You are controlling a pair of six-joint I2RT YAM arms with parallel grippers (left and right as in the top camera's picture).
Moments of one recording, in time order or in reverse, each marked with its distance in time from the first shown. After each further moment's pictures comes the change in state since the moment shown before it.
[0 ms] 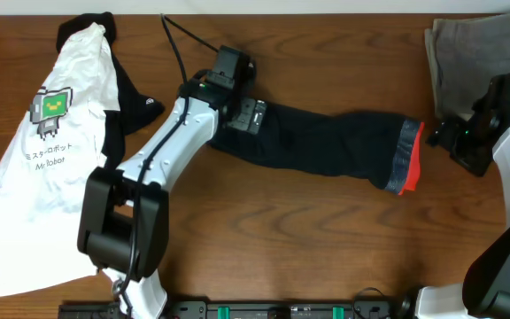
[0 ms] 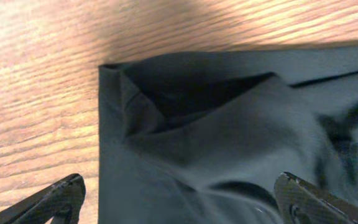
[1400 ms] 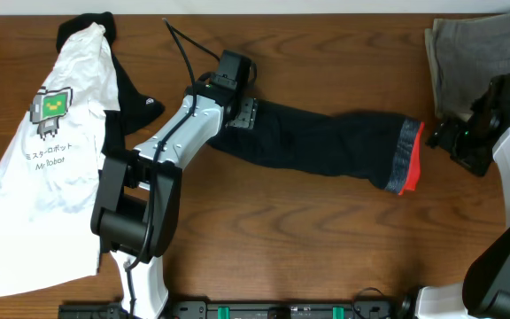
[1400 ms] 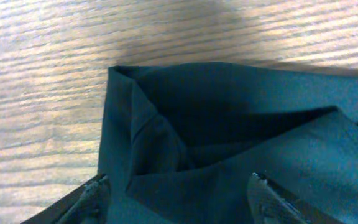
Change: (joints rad) left arm 0.006 0.097 0.000 0.095 -0.074 -0.101; right arm 0.000 0.000 0.000 -0.002 0.001 -0.032
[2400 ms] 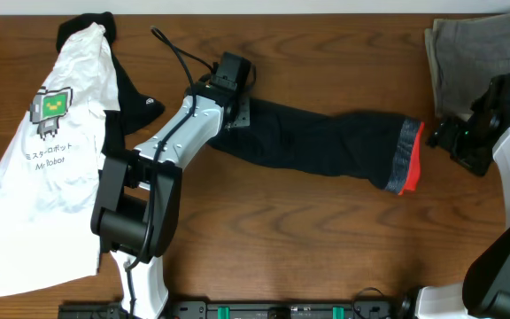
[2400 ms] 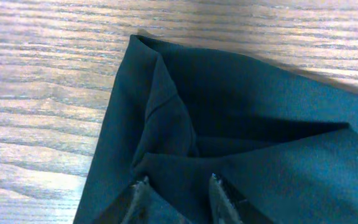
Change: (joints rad) left arm 0.000 0.000 -0.005 -0.034 -0.013 -0.222; right arm 0.000 0.000 0.000 0.002 0.000 0.000
